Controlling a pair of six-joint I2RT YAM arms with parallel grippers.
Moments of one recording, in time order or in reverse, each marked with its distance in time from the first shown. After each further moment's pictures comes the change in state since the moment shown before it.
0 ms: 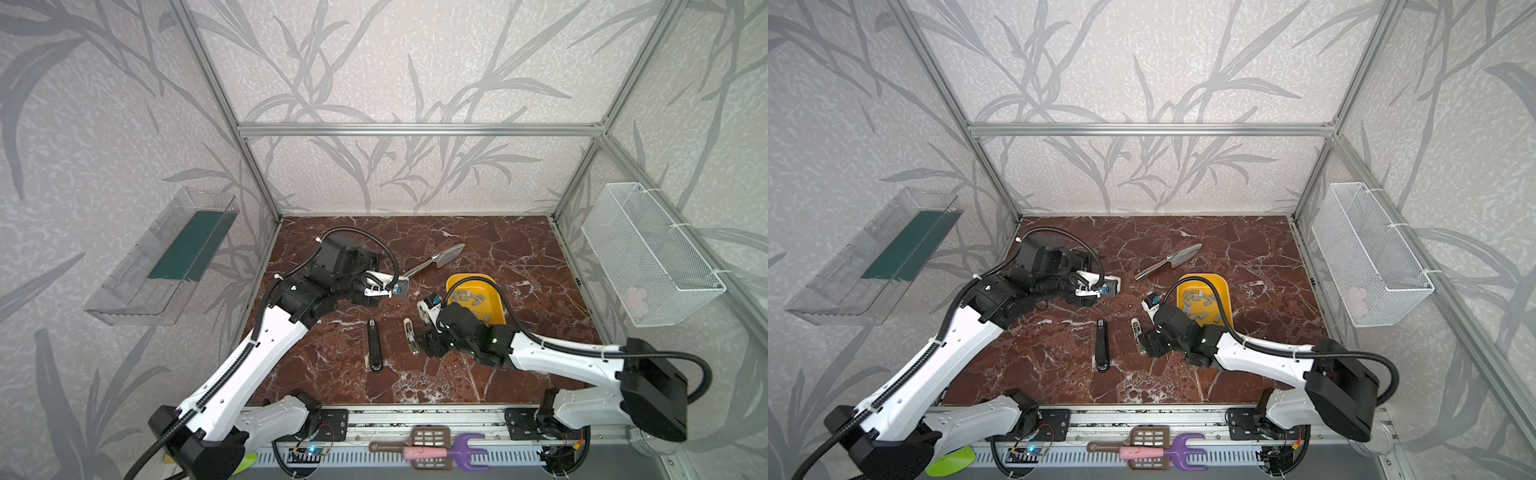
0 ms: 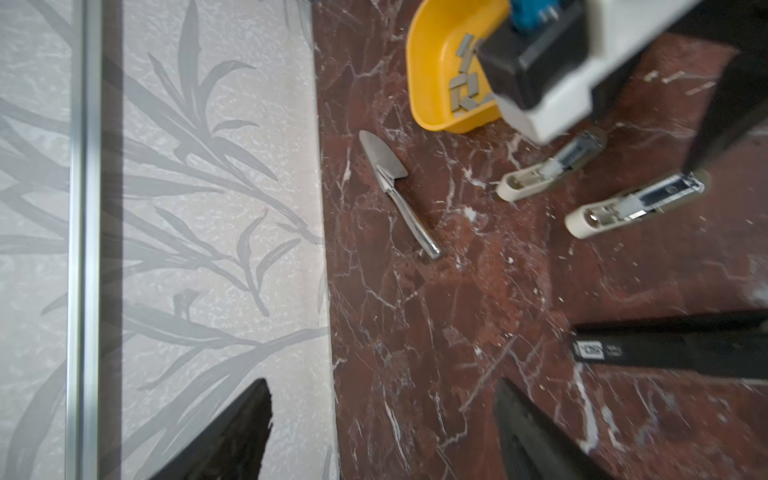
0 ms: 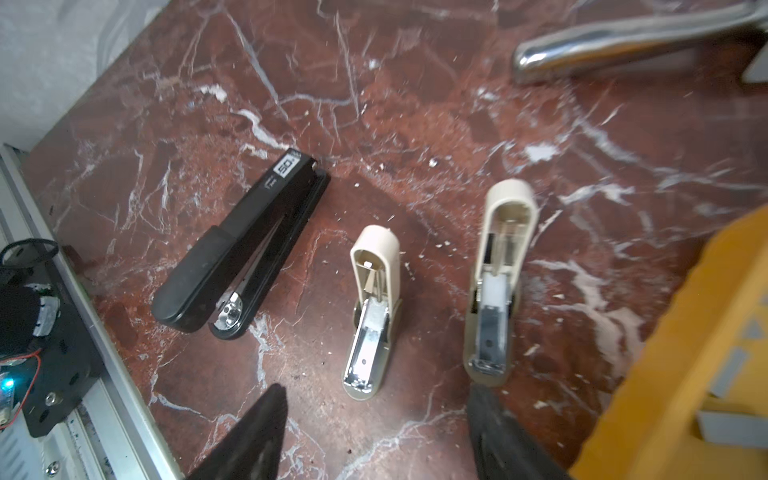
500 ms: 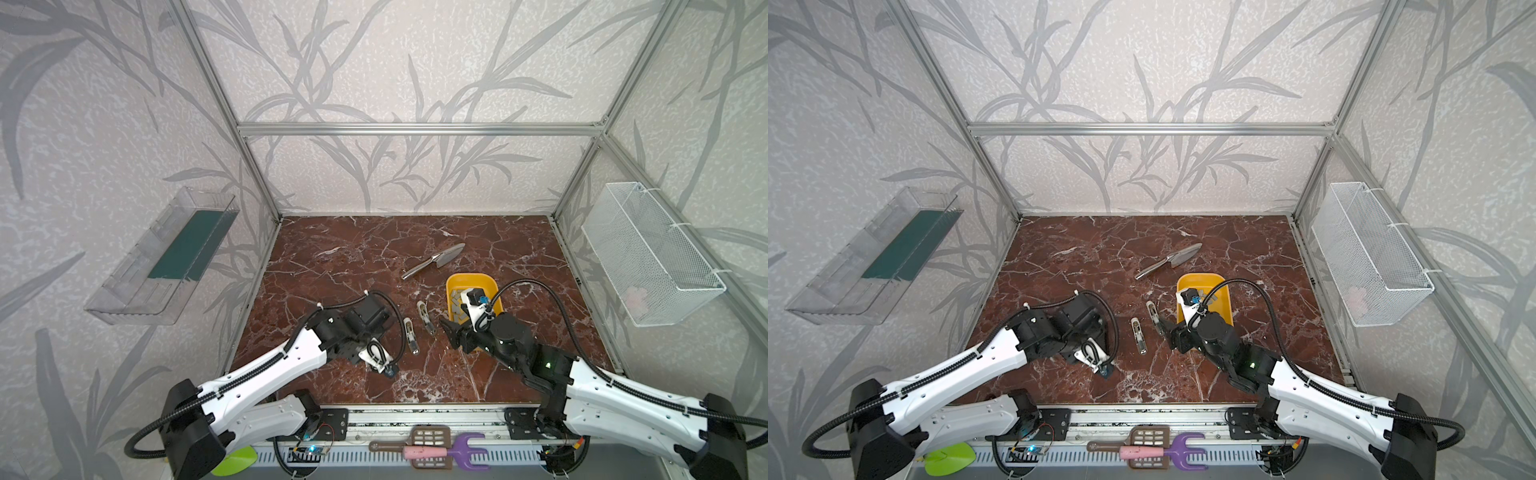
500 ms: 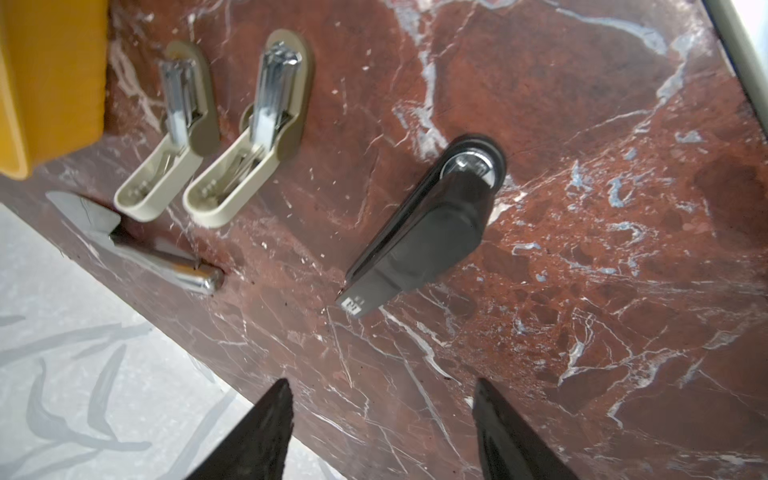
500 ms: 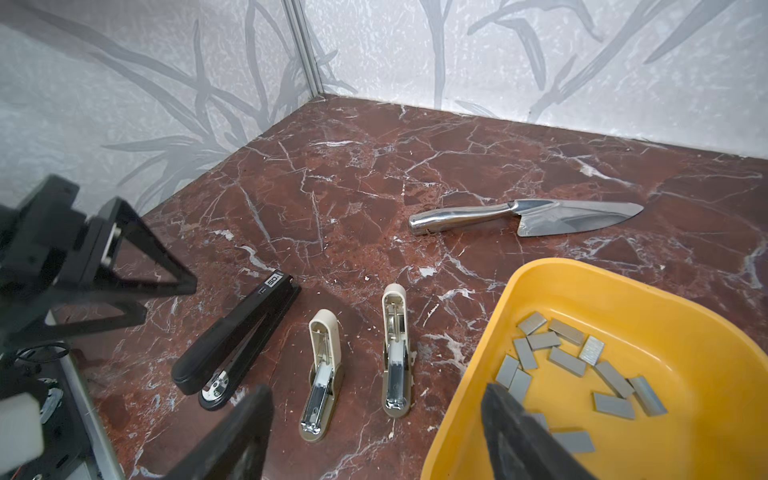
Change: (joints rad) left arm -0.305 -0.027 -0.423 -0.102 -0.300 0.240; right arm -0.008 -0.400 -0.162 0.080 0.181 -0.100
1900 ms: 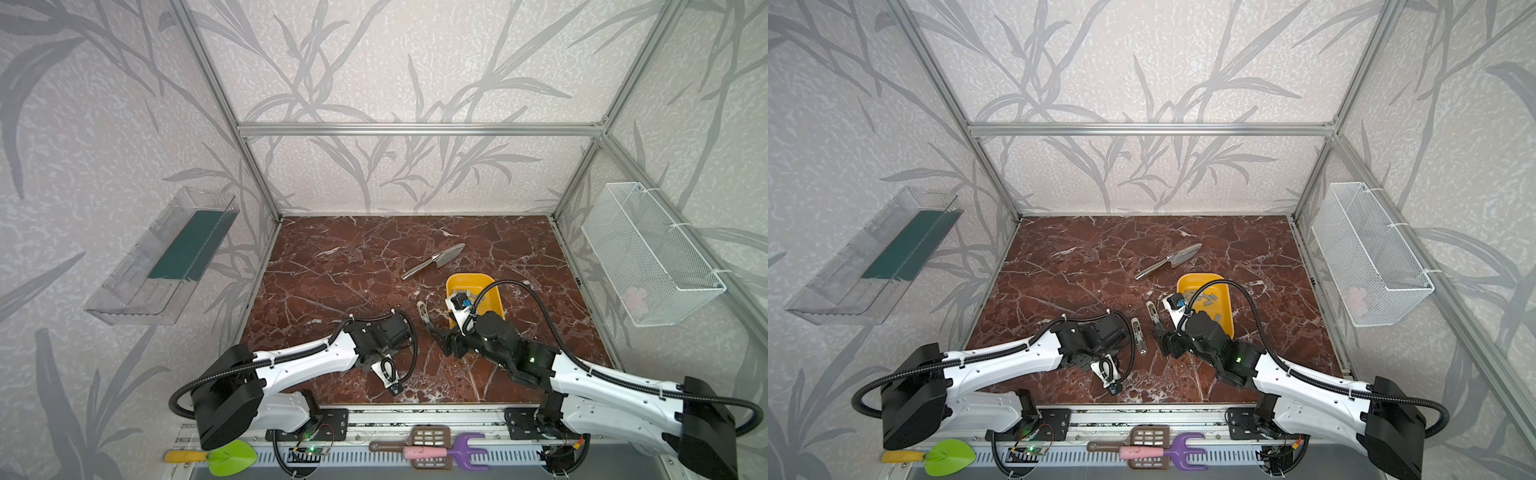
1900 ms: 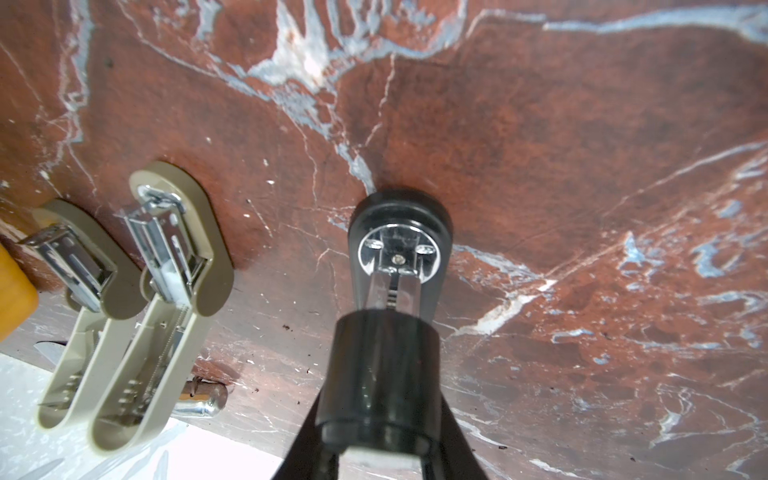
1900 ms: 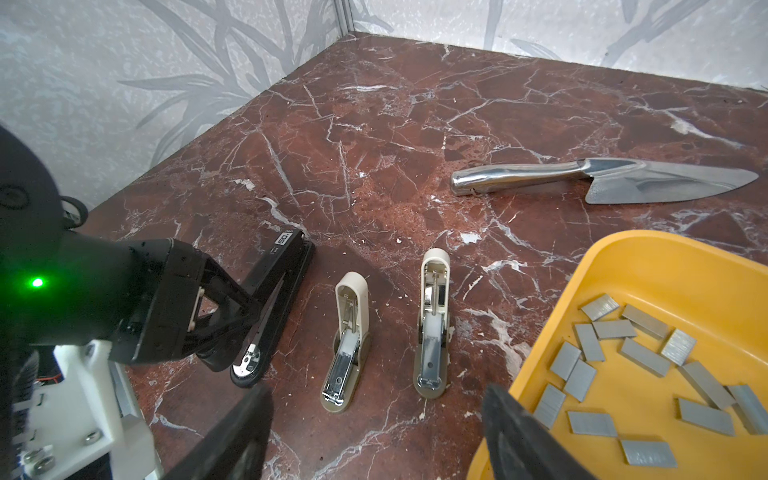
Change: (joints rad) left arm -0.106 0.225 -0.087 0.231 -0.053 0.109; right arm -0.002 0.128 0.001 0.040 -0.124 0.003
